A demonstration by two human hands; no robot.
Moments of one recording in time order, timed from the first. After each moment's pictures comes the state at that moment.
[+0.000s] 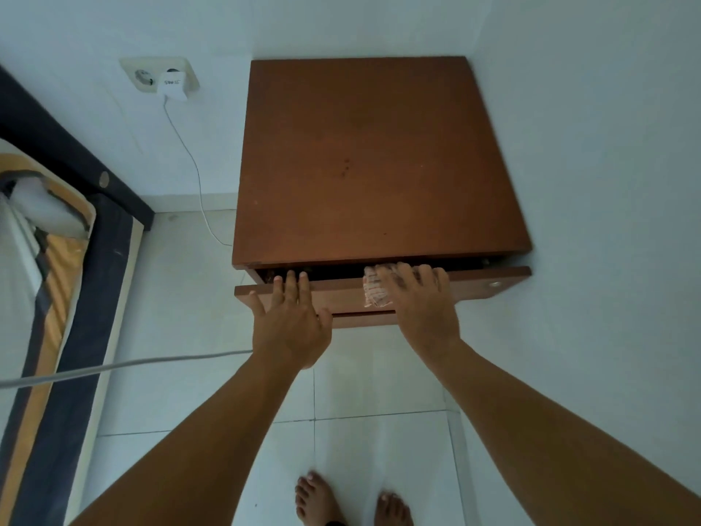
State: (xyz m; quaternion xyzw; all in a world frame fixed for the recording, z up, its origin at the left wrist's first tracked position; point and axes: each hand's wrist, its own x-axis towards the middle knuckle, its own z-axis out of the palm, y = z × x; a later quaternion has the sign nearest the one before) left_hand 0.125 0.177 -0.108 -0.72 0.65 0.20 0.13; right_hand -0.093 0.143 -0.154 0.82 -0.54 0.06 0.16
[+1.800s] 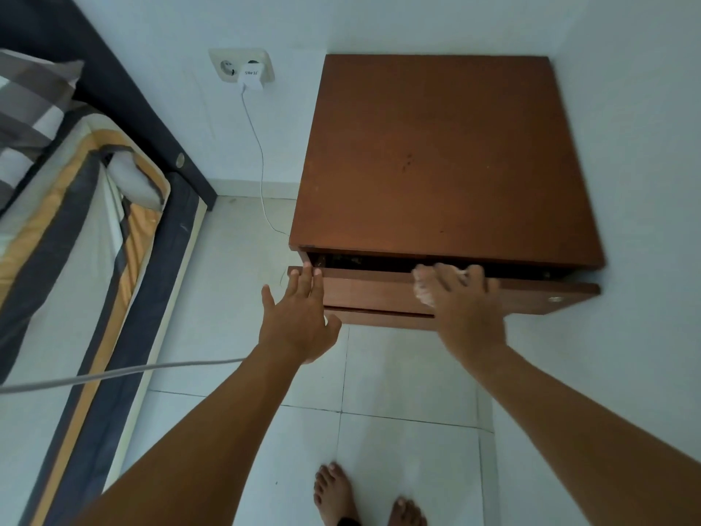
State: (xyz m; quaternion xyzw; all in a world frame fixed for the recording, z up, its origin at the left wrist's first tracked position) left_hand 0.173 0.204 -0.107 -0.74 0.63 0.18 0.14; right_hand -0.082 0.146 -0.146 0.84 -0.53 0.04 0.12
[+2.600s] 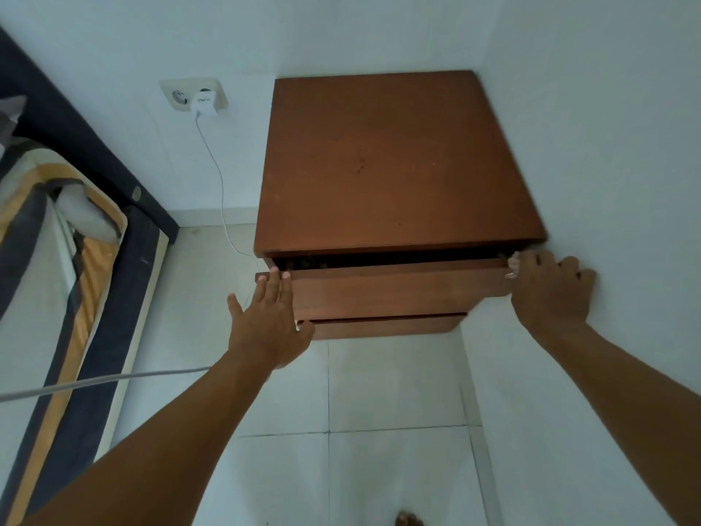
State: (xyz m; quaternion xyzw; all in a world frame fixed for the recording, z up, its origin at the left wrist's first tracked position) left_hand 0.180 0.212 -0.125 -0.73 0.66 0.12 0.14; right_hand -0.211 0.144 -0.134 0.65 -0.75 -0.07 0.13
